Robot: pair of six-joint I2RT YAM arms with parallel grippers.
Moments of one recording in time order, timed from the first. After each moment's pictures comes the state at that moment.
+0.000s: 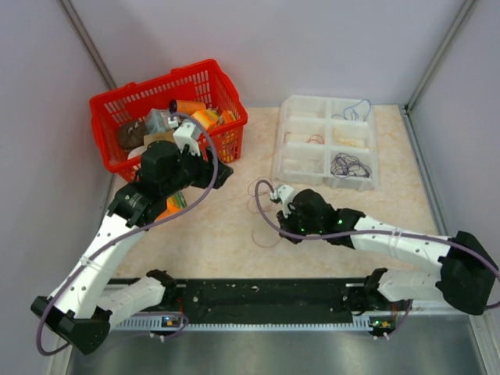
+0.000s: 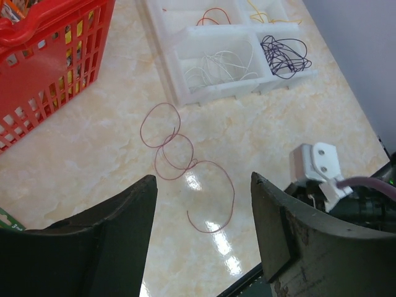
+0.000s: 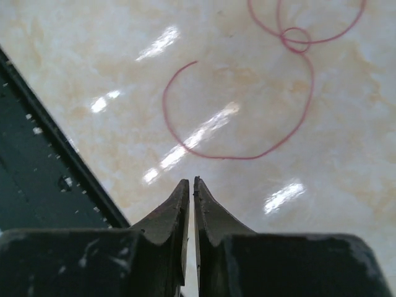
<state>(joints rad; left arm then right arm) -0.49 0.99 1.16 -0.54 0.15 -0.35 0.95 1.17 0.69 -0.27 -0.12 0.14</state>
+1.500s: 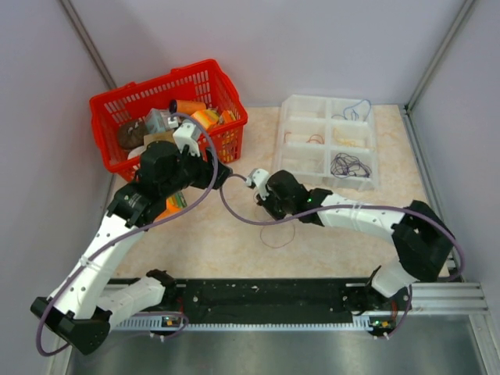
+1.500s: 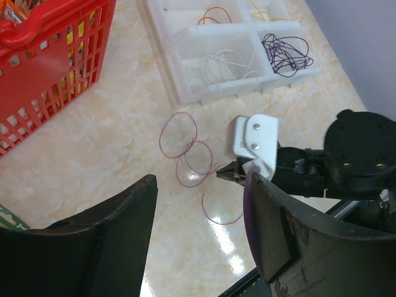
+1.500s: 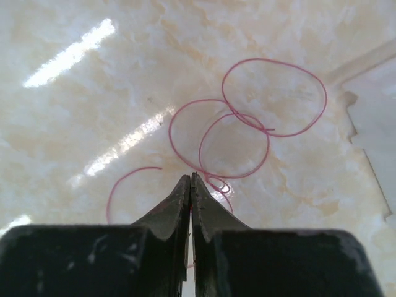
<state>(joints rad) -0.49 0.99 1.17 -0.55 0.15 -0.34 0.91 1.58 0.97 -0.20 0.03 -0.13</state>
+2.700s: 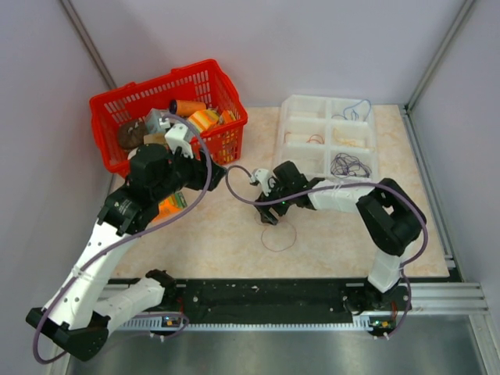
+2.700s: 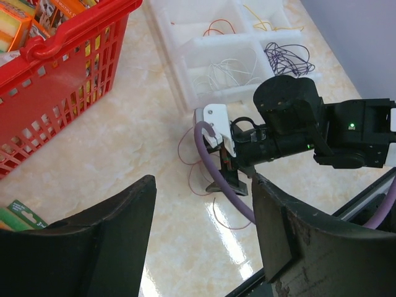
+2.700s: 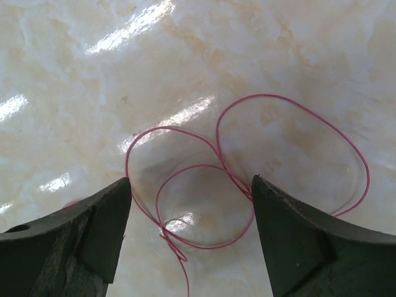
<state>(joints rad) -0.48 0.93 1.19 -0.58 0.13 -0.31 0.71 1.80 1.02 -0.12 -0.35 -0.24</state>
